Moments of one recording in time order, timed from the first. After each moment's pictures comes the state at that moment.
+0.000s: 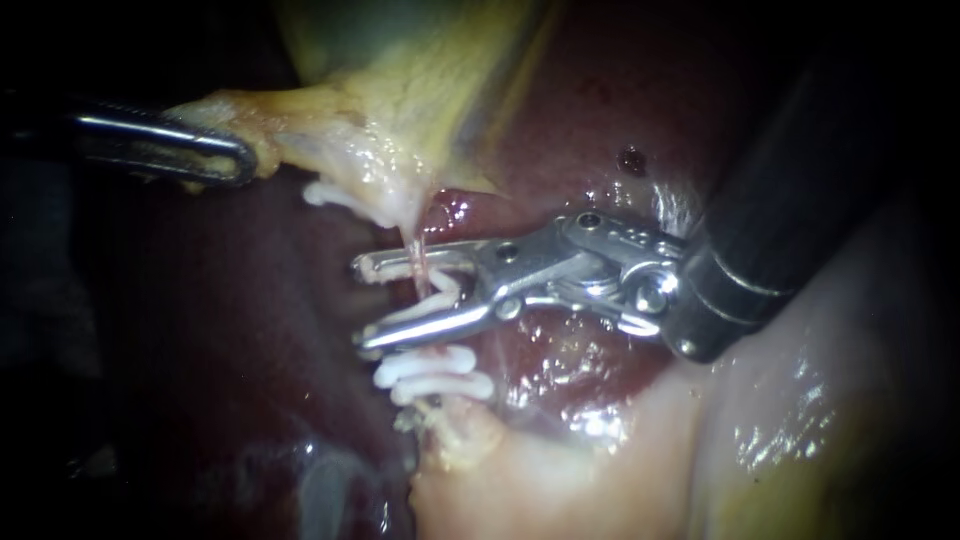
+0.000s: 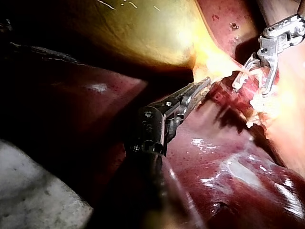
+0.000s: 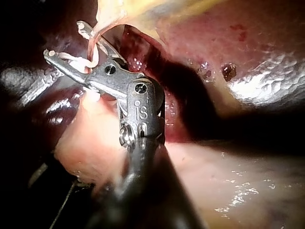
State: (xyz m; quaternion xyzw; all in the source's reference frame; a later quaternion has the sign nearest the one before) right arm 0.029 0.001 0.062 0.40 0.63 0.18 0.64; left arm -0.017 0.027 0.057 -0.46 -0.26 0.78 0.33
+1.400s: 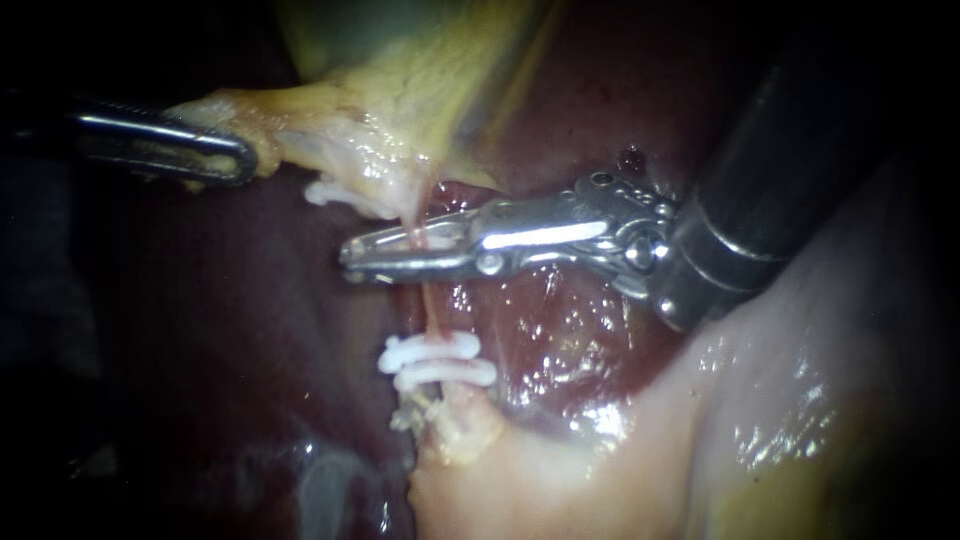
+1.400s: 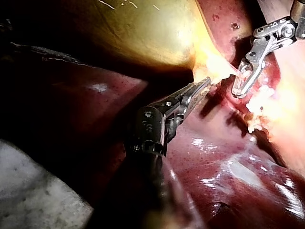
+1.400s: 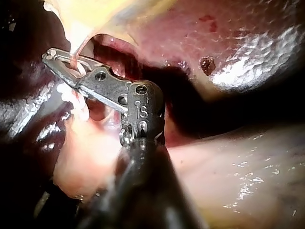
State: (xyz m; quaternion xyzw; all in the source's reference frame) right arm 0.027 0.001 0.068 0.45 0.57 0.24 0.64; left arm -0.017 0.028 0.057 -0.46 -0.26 0.78 0.33
